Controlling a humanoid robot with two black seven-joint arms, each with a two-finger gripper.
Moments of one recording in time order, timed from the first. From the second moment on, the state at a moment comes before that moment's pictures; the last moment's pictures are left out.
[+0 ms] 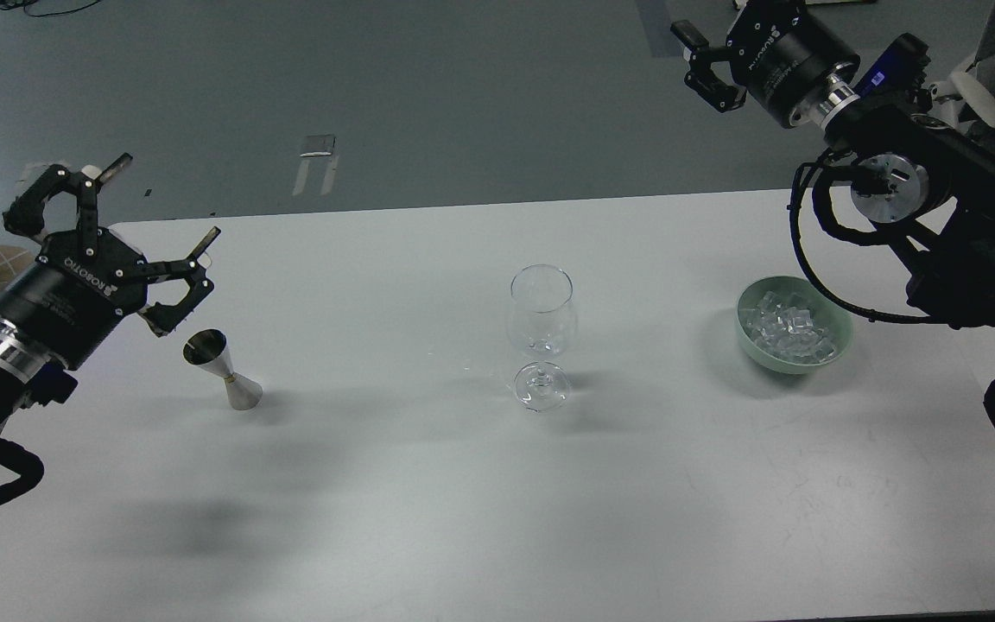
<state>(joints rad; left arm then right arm) -0.06 0.85 -1.19 -1.54 -0.32 -0.34 -0.04 1.10 -0.27 0.54 0.55 -0.18 0.43 0.35</state>
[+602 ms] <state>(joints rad) 0.31 0.57 -1.44 -1.54 -0.35 -0.33 0.02 1.09 -0.28 0.54 0.54 -0.18 0.43 0.34</state>
